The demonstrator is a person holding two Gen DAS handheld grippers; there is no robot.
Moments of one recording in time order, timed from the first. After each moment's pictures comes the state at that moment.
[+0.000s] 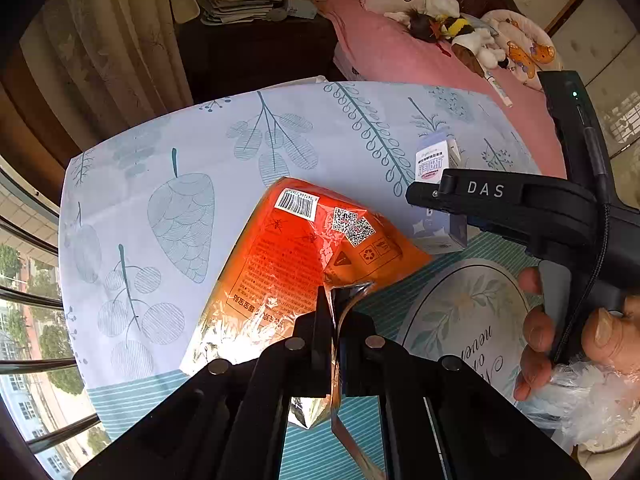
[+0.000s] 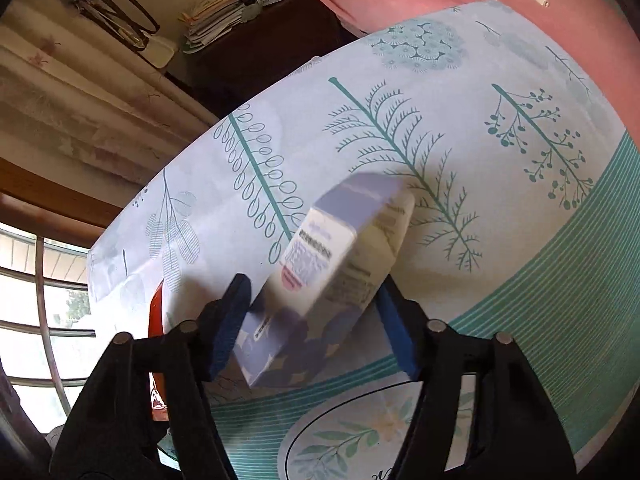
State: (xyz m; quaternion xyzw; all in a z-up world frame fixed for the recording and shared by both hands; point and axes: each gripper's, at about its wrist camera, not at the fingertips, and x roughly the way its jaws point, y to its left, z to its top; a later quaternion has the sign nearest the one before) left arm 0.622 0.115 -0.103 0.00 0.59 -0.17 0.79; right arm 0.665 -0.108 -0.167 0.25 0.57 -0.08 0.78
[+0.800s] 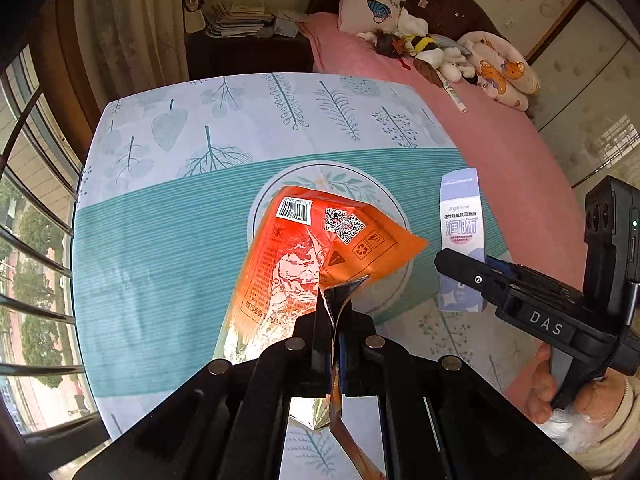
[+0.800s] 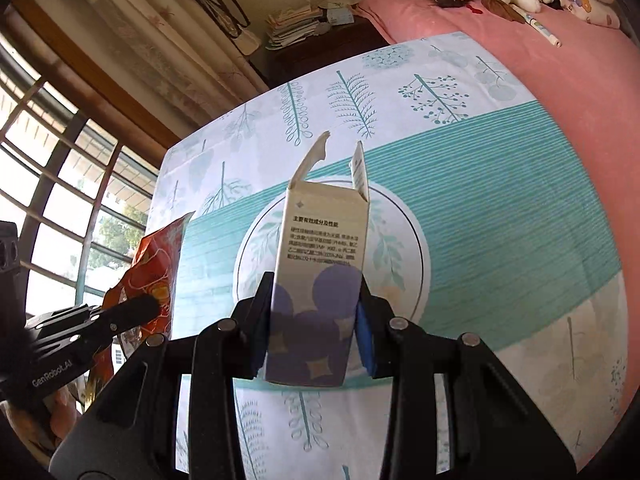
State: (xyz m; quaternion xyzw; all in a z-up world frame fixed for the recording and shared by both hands) left arm 0.378 0.055 -0.018 -0.04 0.55 -0.16 0.82; right arm 0.405 -0.155 -0.063 0.19 0.51 0.07 0.84
